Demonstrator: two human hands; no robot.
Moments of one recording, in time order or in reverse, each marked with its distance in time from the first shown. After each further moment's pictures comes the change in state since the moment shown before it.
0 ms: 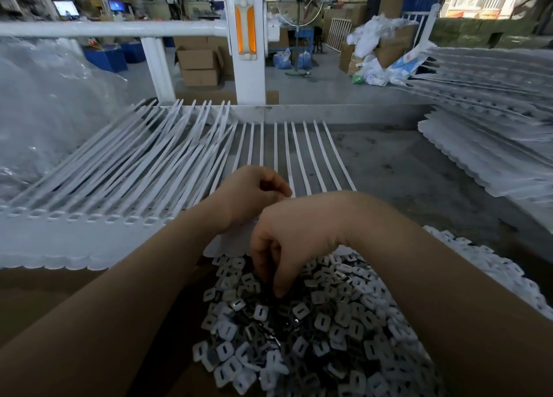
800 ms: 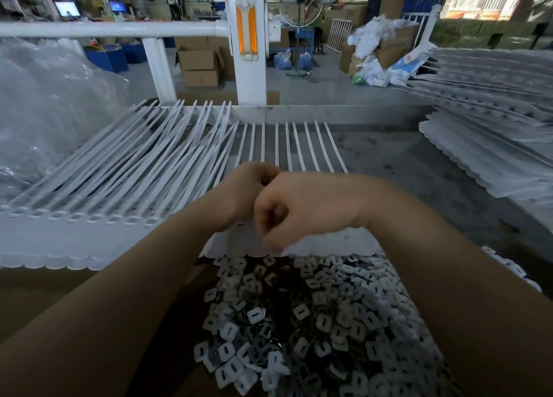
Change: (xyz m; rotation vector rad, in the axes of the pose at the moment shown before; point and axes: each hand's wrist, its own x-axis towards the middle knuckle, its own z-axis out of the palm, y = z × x) left_hand -0.007 0.011 -0.009 -0.040 -0.037 0.034; right_hand -0.016 0.002 -0.012 0.147 0.272 -0.016
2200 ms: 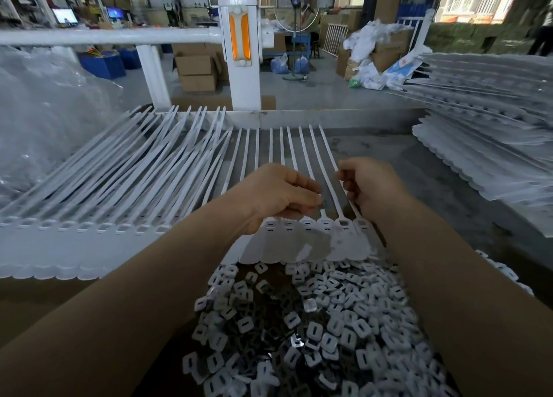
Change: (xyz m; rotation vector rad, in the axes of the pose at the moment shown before) left_hand 0.012 0.035 0.024 -0.431 -0.137 -0.209; right_hand 0.005 0.111 -0.009 1.089 1.091 0.601
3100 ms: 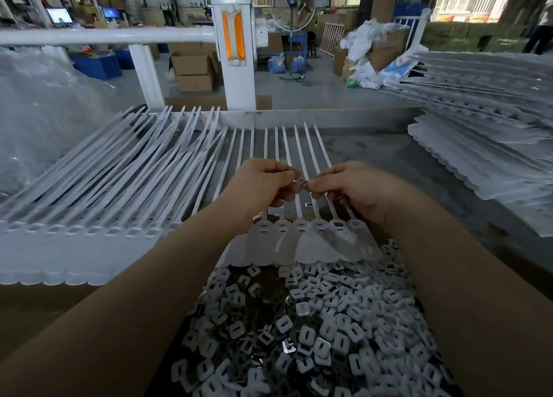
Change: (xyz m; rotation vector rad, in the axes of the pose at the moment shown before) left_hand 0.012 -0.010 0.000 -0.035 0.263 0.104; right_hand -0.006 -0.002 -0.014 -0.458 -0.461 -0.222
